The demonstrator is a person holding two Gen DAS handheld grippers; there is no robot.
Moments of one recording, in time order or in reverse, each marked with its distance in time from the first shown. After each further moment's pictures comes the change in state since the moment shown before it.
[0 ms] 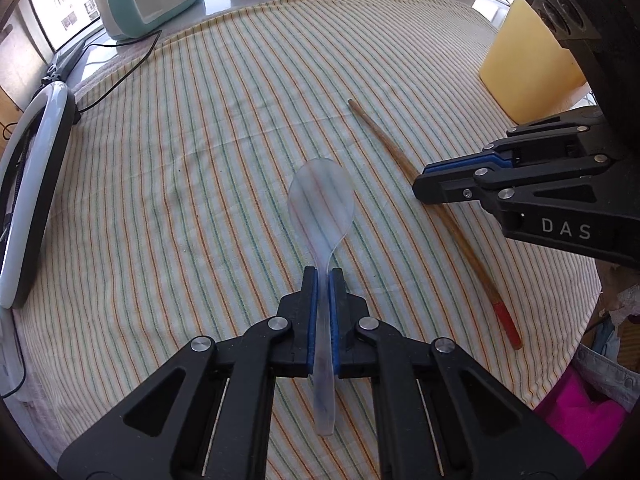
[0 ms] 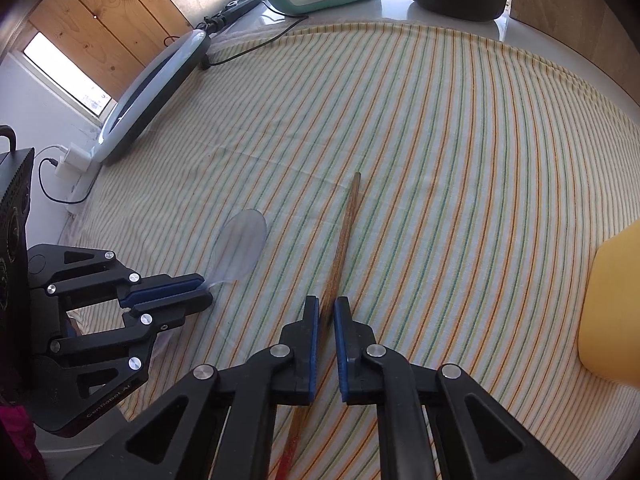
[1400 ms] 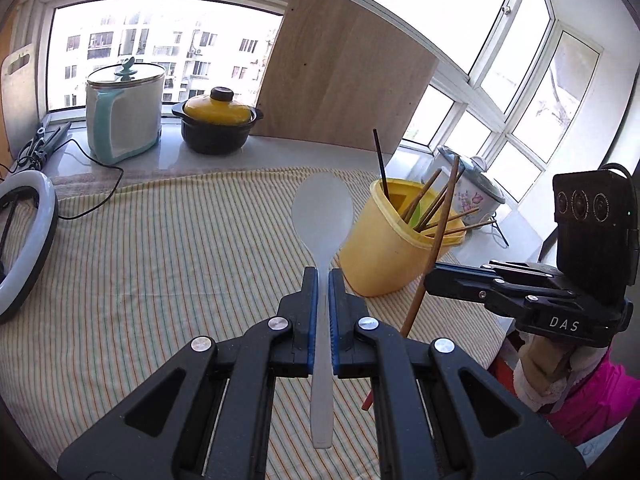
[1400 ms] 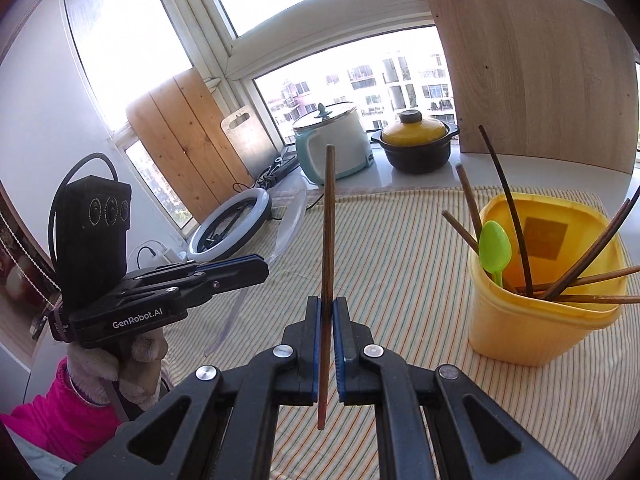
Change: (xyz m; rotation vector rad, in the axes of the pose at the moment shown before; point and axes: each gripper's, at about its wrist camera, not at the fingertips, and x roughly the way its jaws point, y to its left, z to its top) left arm -0.136 -0.056 0.031 -0.091 -0.509 -0.291; right arm -0.193 -0.028 -0.082 0.005 -0.538 0.116
